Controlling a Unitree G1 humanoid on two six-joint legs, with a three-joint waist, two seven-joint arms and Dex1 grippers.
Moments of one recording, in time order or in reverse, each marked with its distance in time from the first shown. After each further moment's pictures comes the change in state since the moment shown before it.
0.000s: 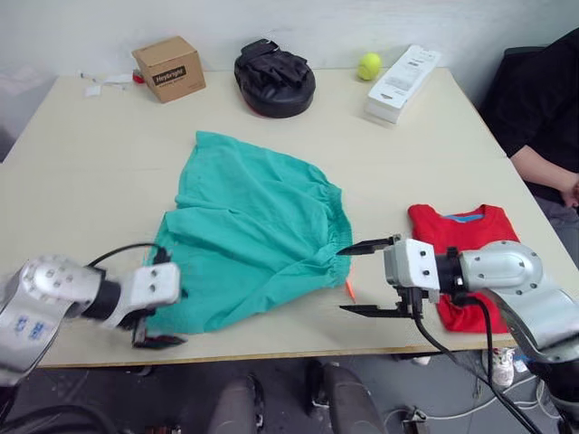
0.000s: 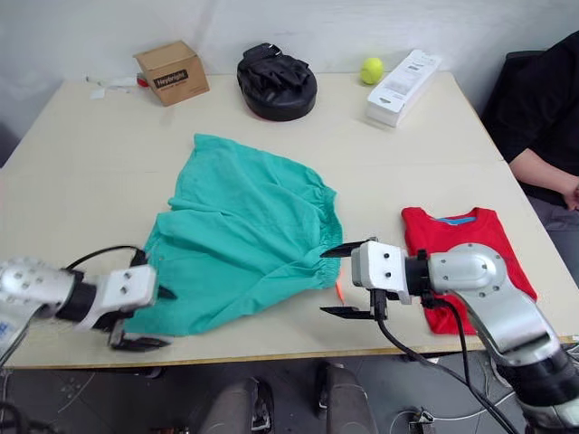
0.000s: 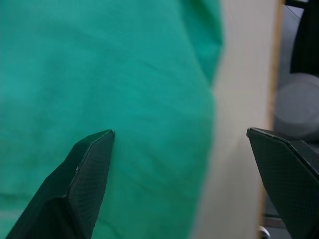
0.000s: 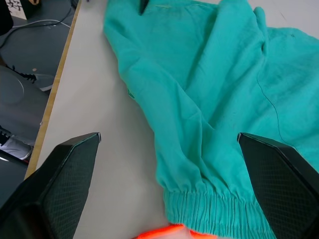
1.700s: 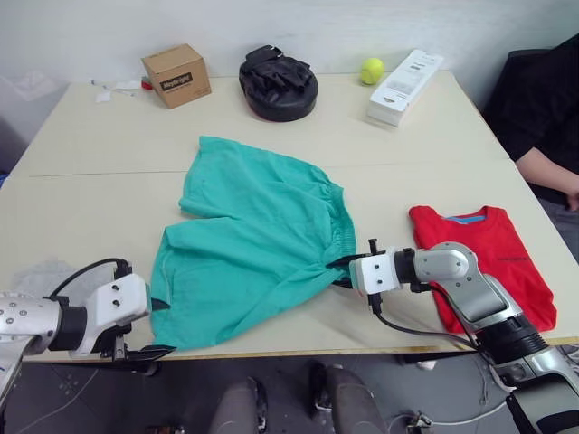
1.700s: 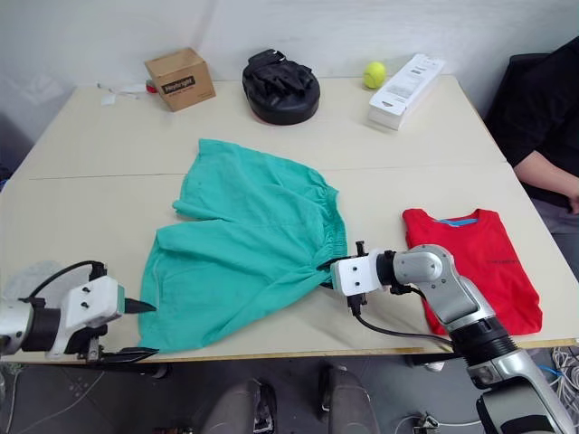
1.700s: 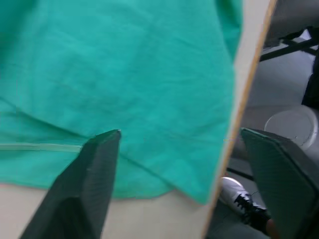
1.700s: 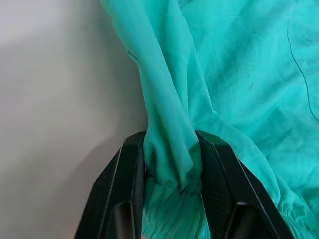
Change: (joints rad) left arm 0.086 -0.084 0.170 0.027 -0.100 0.022 0.069; right arm -0.116 0.162 0.149 0.459 -0.408 -0.491 -0.060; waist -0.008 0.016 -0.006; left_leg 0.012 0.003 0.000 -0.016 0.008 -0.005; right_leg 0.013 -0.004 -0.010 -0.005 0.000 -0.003
